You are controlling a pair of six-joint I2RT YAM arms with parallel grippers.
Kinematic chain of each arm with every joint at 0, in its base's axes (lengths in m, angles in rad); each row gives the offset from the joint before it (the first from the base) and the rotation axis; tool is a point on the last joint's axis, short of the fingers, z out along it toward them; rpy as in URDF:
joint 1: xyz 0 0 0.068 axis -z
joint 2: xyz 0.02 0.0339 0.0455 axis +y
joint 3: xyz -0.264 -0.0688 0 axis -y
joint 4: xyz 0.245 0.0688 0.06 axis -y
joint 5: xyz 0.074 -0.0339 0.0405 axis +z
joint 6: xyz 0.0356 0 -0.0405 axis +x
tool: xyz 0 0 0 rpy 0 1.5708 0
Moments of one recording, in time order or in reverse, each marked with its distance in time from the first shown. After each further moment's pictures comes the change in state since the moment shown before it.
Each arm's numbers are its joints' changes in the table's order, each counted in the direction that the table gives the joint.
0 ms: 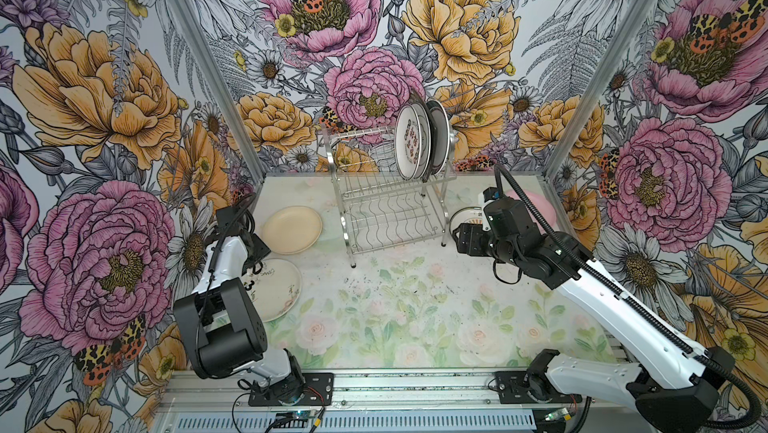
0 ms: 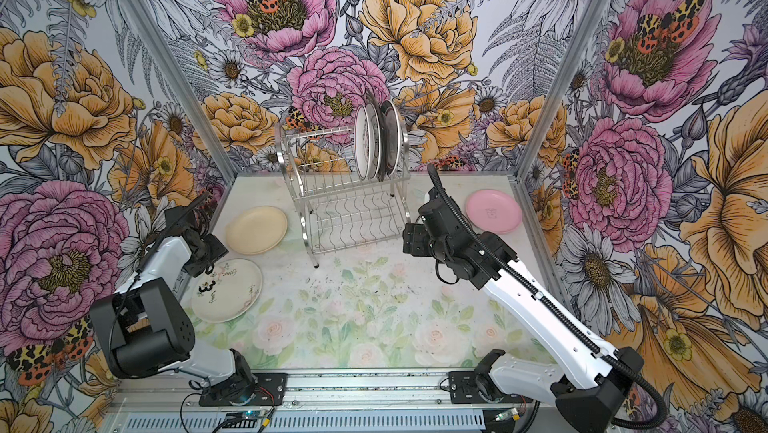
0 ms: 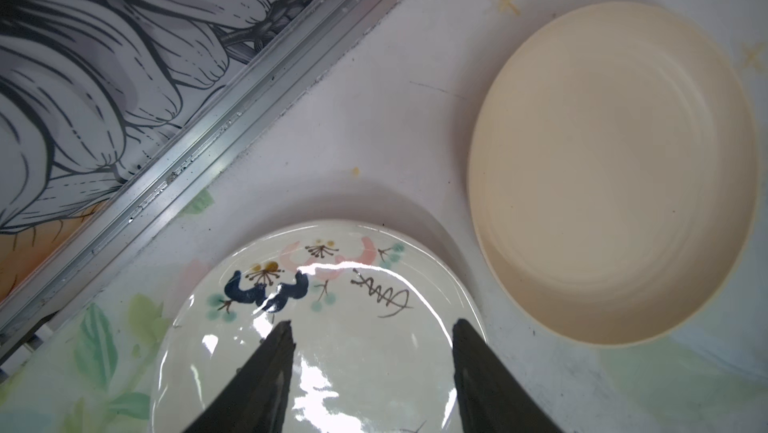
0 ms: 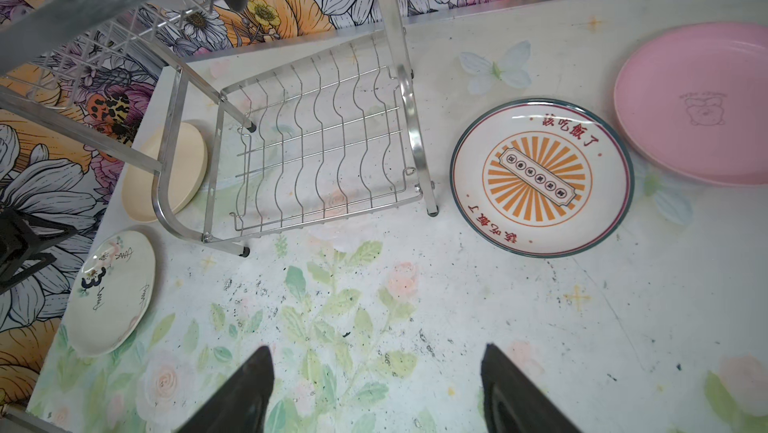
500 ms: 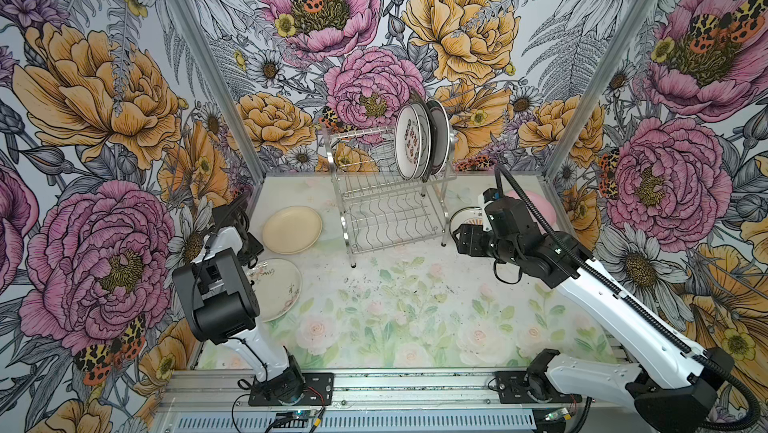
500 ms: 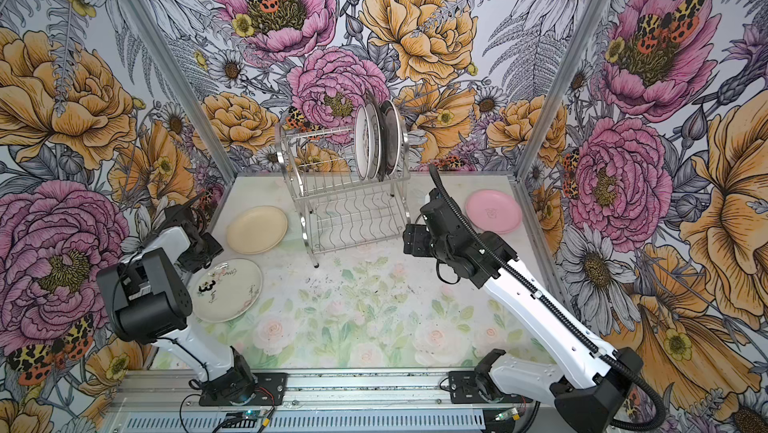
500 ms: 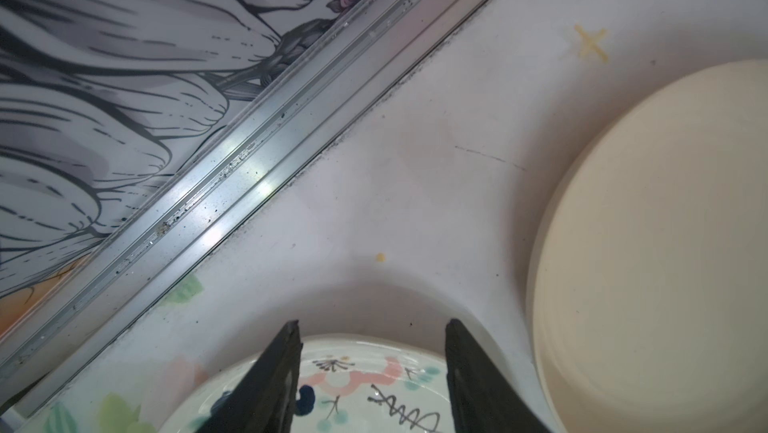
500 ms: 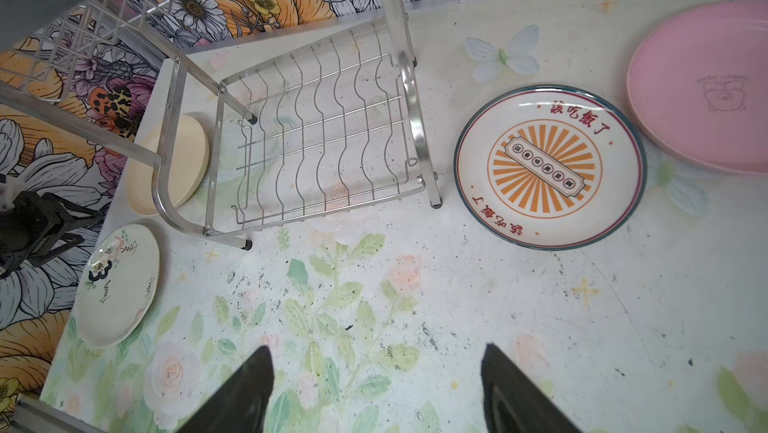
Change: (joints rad) left arm -0.043 0.213 0.097 0.056 0.019 0.014; right arm 0.029 0.000 -0.013 0.000 0.037 0.000
